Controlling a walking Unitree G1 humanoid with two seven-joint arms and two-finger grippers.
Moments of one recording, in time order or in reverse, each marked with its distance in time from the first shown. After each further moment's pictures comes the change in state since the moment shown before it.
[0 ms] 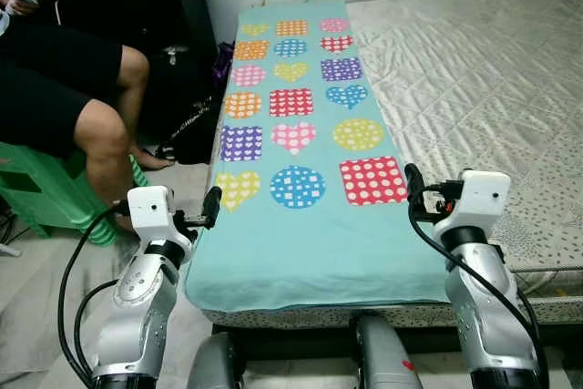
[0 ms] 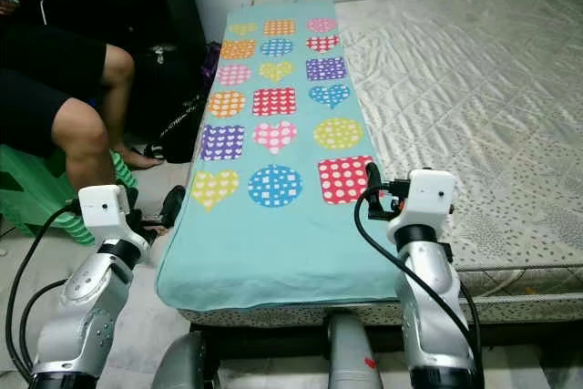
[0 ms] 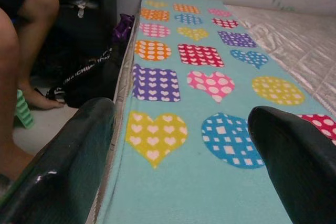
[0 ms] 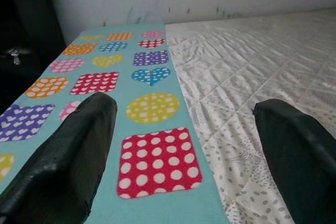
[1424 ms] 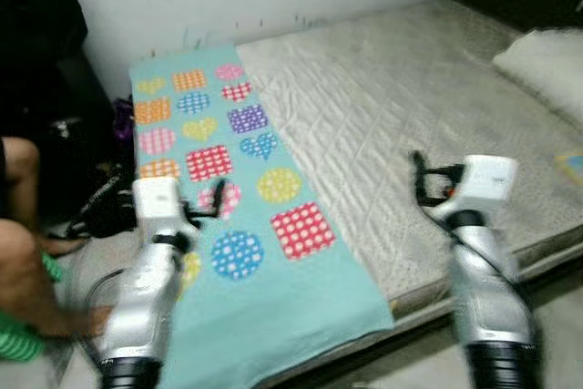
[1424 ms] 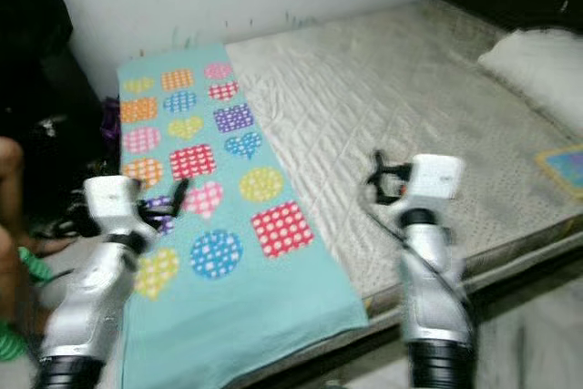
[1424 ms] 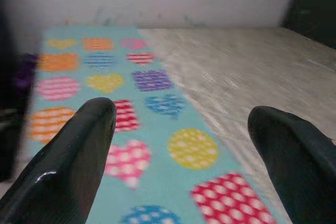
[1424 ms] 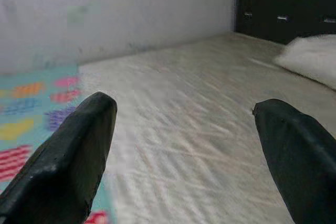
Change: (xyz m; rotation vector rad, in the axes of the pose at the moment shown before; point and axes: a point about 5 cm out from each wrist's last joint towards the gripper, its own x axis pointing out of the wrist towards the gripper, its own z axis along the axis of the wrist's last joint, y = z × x) left arm 0.009 0.003 0.004 0.019 -0.033 0.034; right arm 0.020 0.005 0.007 0.028 -0.028 0.003
